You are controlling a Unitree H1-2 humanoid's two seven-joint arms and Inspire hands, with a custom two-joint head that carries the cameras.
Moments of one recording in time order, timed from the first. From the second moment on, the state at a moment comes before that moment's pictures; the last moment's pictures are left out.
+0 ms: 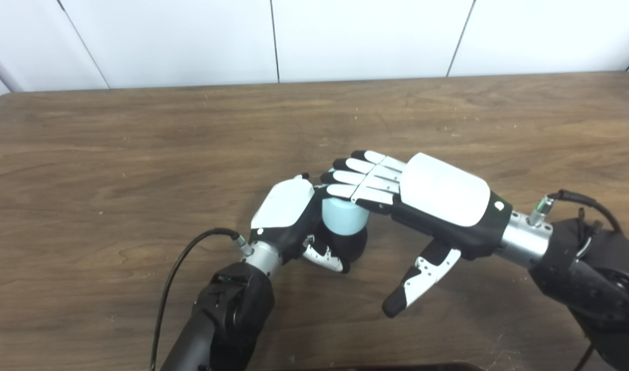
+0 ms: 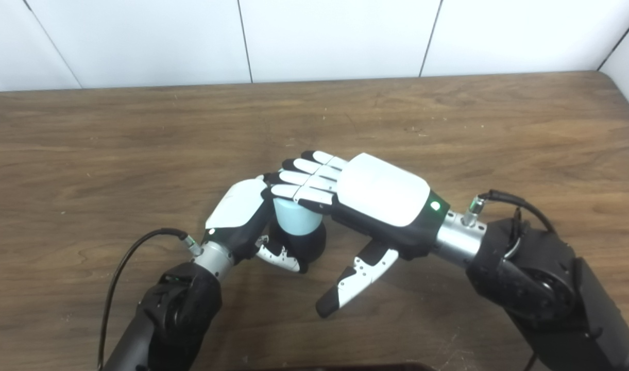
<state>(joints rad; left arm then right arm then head) -0.12 0.10 -0.52 -0.36 0.97 0.39 -0.43 -0.21 -0.54 0.29 -0.74 -0.49 -0.01 0.62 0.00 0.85</state>
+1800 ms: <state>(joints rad) -0.11 0.12 -0.48 -0.30 0.96 0.22 -0.27 -0.21 -0.47 0.13 -0.68 -0.51 0.00 0.59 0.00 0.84</state>
